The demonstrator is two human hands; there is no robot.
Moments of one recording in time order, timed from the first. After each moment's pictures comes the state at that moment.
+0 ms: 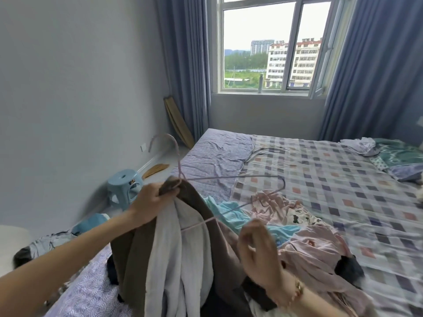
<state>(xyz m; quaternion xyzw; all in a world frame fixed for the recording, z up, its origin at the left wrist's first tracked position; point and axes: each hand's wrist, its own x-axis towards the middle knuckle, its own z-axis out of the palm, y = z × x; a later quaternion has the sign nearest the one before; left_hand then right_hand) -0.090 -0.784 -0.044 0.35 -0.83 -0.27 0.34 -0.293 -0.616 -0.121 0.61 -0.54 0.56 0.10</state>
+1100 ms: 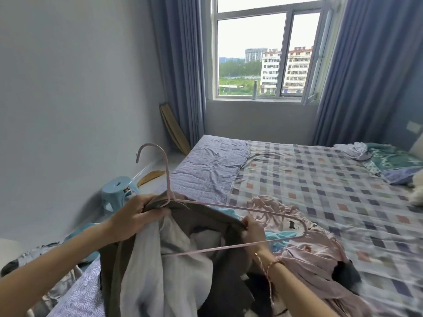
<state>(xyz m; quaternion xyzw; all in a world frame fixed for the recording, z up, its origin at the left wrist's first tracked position) -0.070 -0.758 -0.015 0.24 -0.88 -0.31 0.28 -0.334 -0.676 -0.145 0.45 -0.80 0.36 -0.18</state>
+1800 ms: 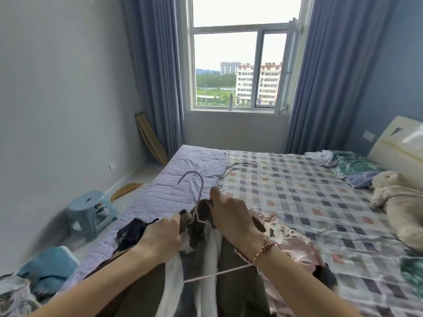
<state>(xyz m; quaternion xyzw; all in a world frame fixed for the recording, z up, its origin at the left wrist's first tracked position) -0.163 -0.753 -0.054 0.43 -0.89 -0.07 0.09 -0.321 -0.679 -0.033 0.65 -0.71 0.20 0.18</state>
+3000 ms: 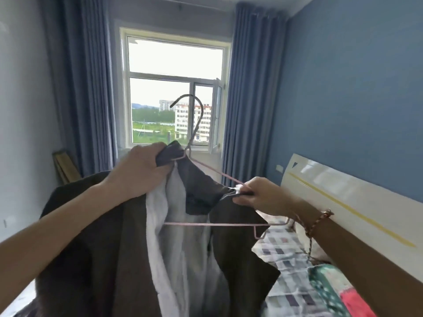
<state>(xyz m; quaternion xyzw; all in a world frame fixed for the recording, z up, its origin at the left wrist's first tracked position) -0.244 -0.707 0.182 0.14 -0.89 -0.11 0.41 -0.437 -0.520 0.159 0.57 -0.80 0.22 0.00</state>
